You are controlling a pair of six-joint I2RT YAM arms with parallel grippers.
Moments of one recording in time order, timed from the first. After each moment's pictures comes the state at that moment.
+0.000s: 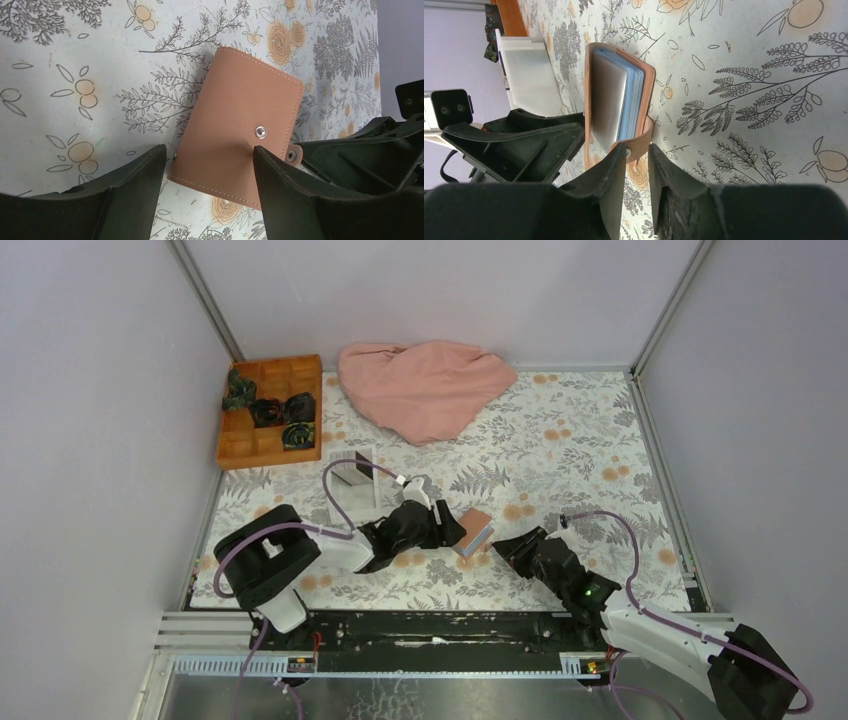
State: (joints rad) left arm -0.92 1.63 0.53 0.55 -0.09 -0.92; right arm 0.78 0.68 0.00 0.13 0.25 1.39
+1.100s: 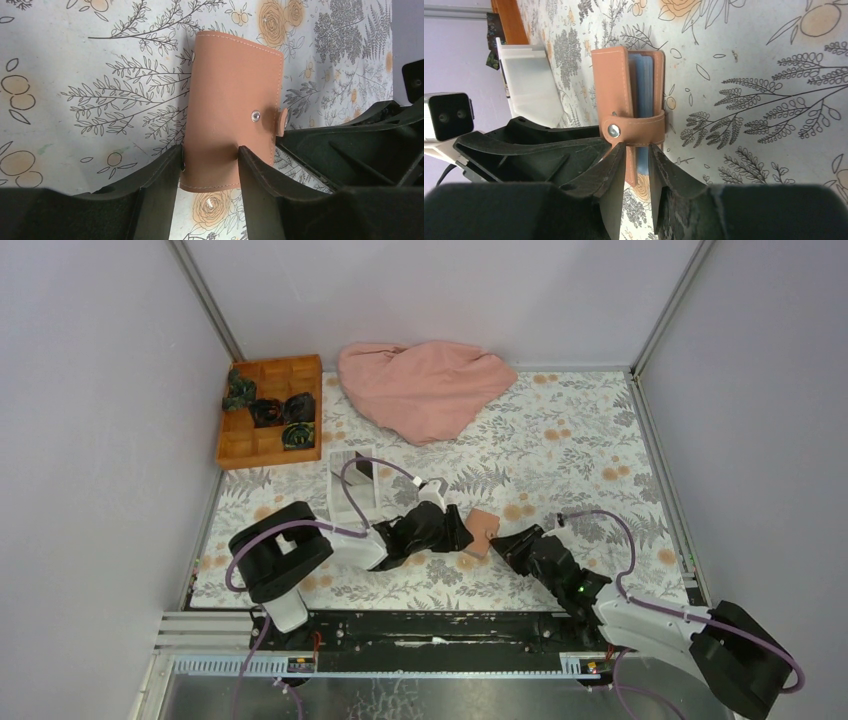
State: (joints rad) left arm -0.98 1.70 0.62 0.49 -0.07 -0.91; right arm 0.79 0.85 0.00 0.30 0.28 1.41
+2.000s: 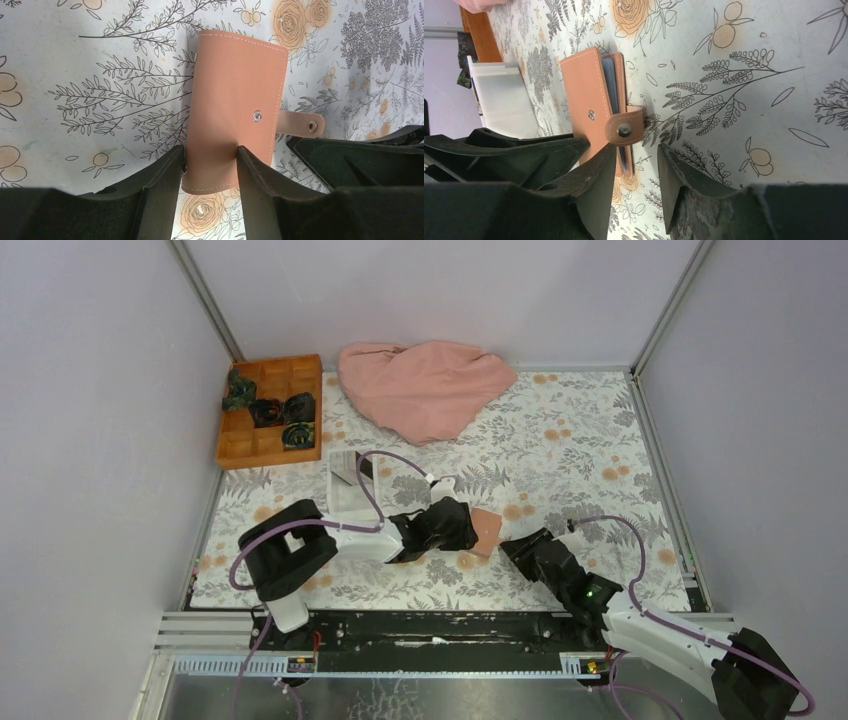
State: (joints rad) left arm -1.01 1.75 0.81 0.18 -0.17 -0.93; right arm 0.79 0.65 0.00 0.02 0.36 1.41
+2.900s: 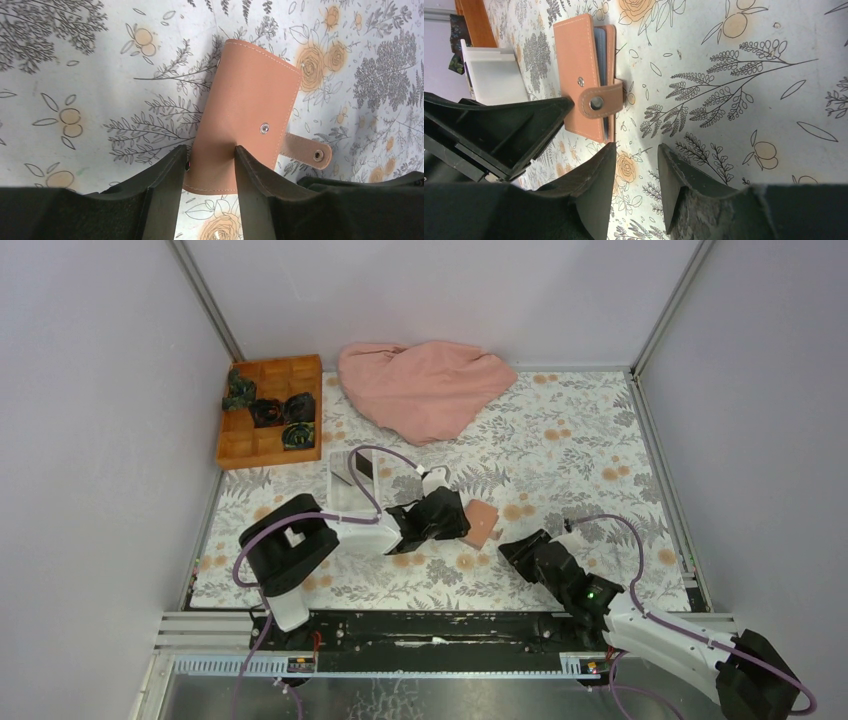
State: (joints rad) left arm -0.96 1.77 0.83 0.16 -0.21 -0.93; right arm 0.82 0.62 0.00 -0.01 0.35 1.37
